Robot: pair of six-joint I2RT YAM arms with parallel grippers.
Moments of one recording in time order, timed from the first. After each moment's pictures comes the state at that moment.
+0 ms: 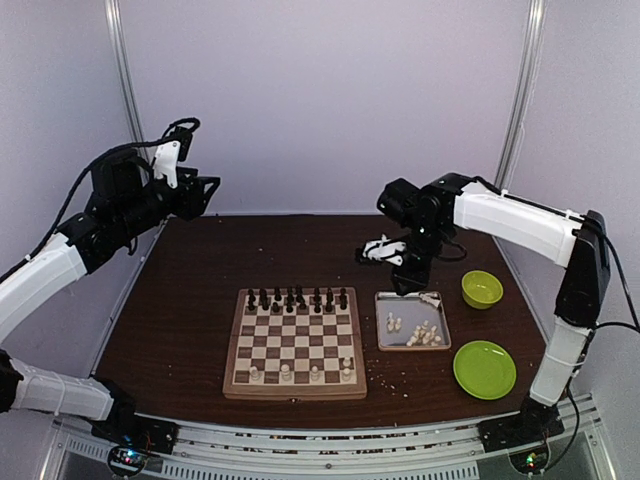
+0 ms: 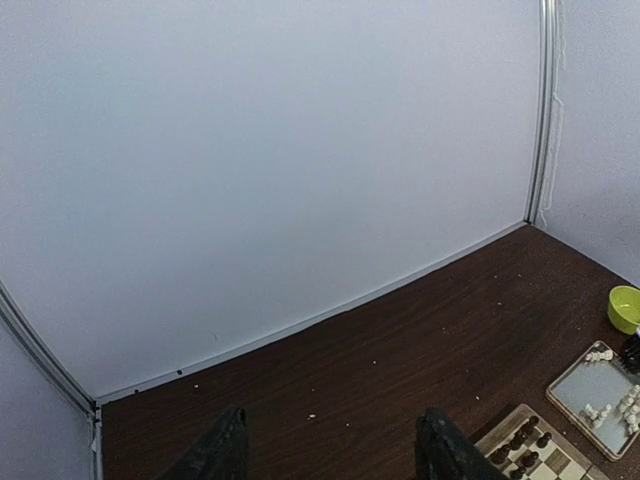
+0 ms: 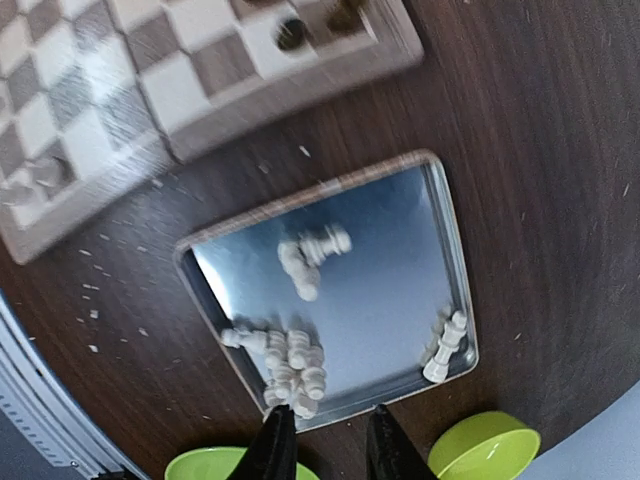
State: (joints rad) left arm -0.47 1.12 1.09 -0.08 -0.01 0.10; right arm 0.73 1.80 1.68 -1.21 0.02 -0.53
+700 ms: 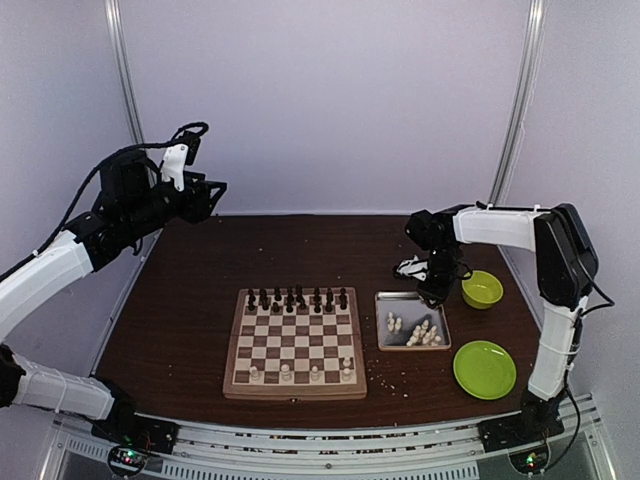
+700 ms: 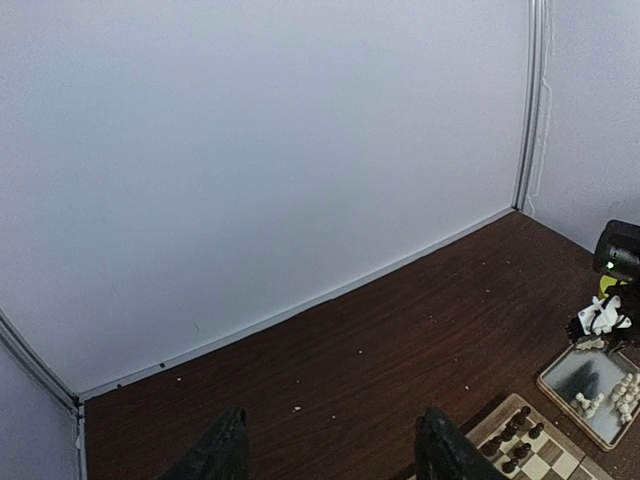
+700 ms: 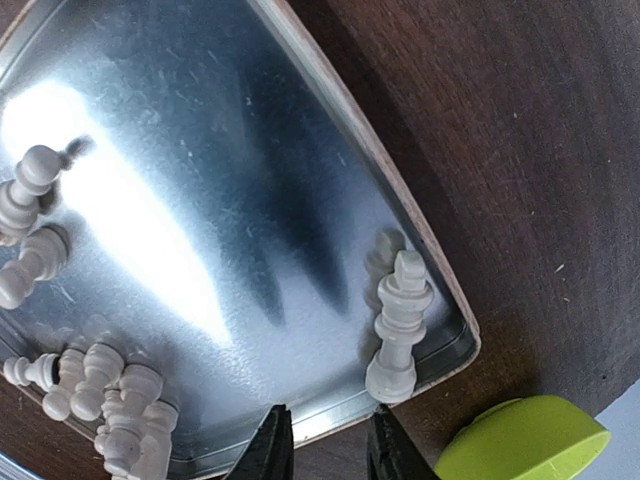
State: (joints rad) left arm -0.47 1.16 1.09 -0.08 0.03 0.09; right arm 0.46 1.93 1.43 -1.01 0.14 -0.47
